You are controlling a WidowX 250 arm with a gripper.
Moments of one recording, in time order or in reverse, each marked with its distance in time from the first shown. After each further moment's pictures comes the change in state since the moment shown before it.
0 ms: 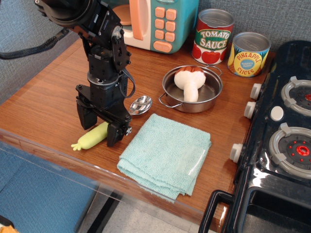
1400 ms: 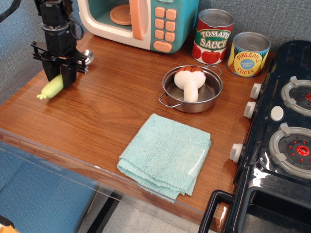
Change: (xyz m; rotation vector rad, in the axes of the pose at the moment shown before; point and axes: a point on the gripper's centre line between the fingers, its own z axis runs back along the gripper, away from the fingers) arm 0.034 0.147 -0.009 -0.025 0.025 0.323
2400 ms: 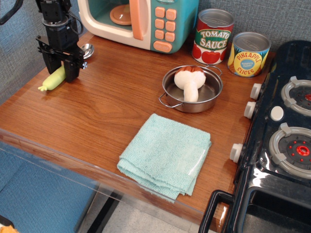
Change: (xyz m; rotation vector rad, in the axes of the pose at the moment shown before) arm 0.020 -0.001 -0.003 -0.045 -0.026 -0.163
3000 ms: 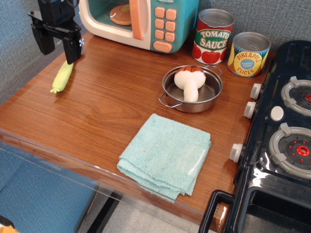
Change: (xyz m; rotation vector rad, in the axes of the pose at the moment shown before) arm -0.007 -0.008 0.058 0.010 -0.049 -0.003
